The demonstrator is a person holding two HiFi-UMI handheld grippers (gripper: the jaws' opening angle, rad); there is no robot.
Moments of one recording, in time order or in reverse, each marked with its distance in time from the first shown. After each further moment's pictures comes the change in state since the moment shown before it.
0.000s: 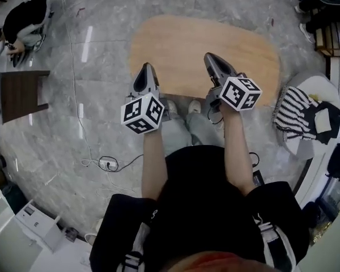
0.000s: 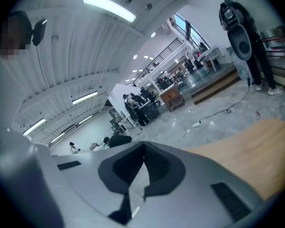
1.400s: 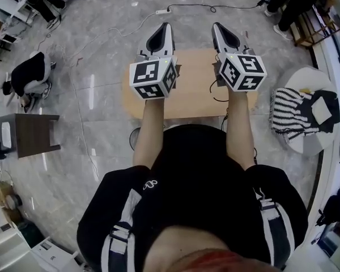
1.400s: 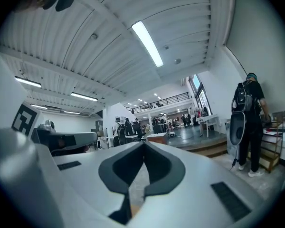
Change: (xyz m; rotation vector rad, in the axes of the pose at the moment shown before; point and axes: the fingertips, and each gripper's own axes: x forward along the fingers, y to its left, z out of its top) left arm 0.025 -0.327 0.143 0.400 -0.285 -0.479; right arm -0.164 -0.008 0.264 -0.475 -0.436 -0.206
